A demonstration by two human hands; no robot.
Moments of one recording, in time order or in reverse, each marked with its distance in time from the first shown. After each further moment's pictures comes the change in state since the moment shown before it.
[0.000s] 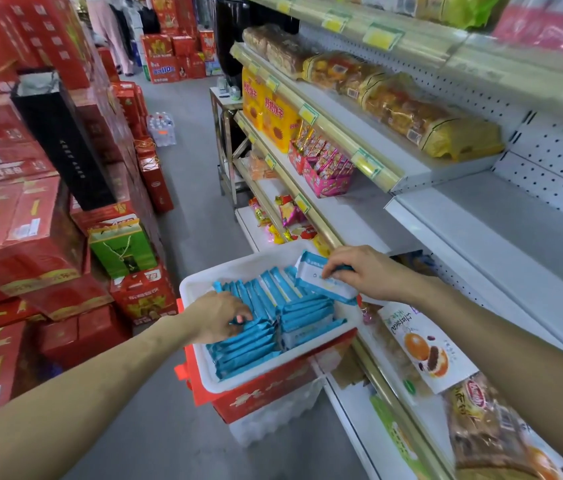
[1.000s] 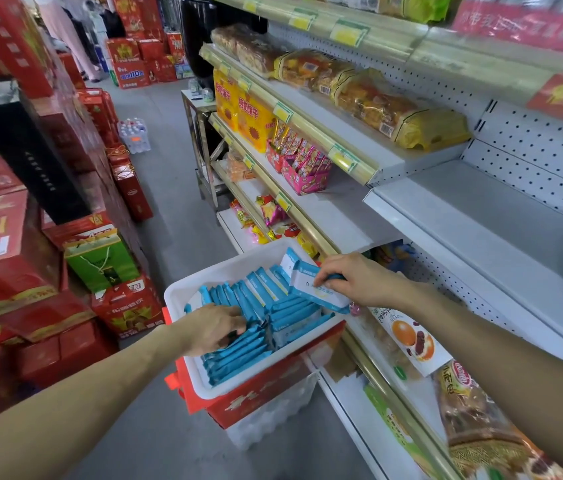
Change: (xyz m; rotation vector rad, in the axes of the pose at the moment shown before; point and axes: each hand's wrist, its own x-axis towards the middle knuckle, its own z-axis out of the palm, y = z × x) left_hand 0.004 0.008 0.013 0.045 0.035 0.262; right_hand -0.026 0.000 0.016 0.038 -0.010 0.117
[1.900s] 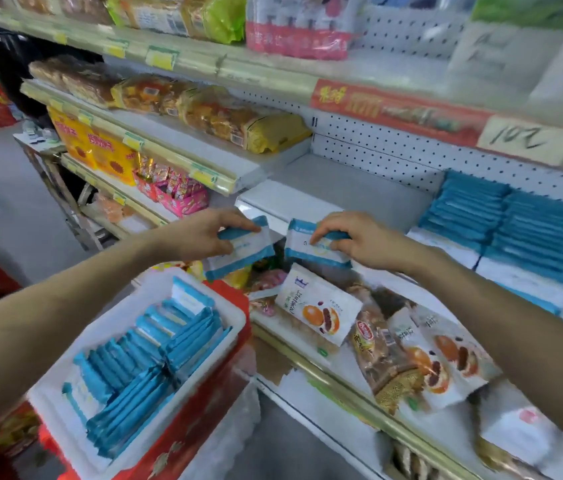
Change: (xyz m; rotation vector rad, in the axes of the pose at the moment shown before) left_hand 0.172 0.124 -0.229 -0.355 0.007 0.222; right_hand -0.173 0.063 -0.107 -0.035 0.345 0.220
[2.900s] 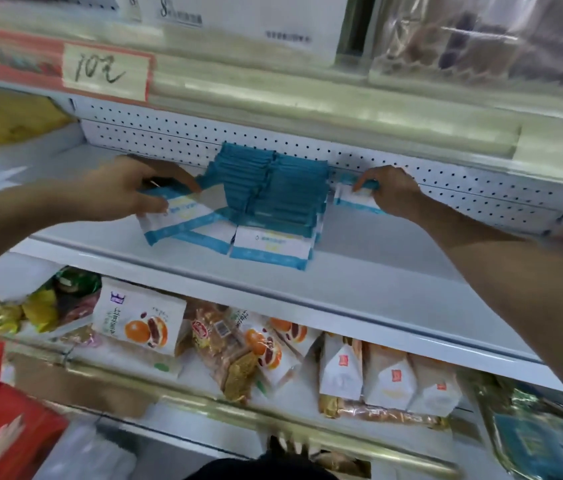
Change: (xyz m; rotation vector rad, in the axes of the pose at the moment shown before) left_hand 0.220 0.247 0.105 0.032 0.060 0.301; right_hand -0.328 0.308 -0.172 -0.382 0.429 0.857
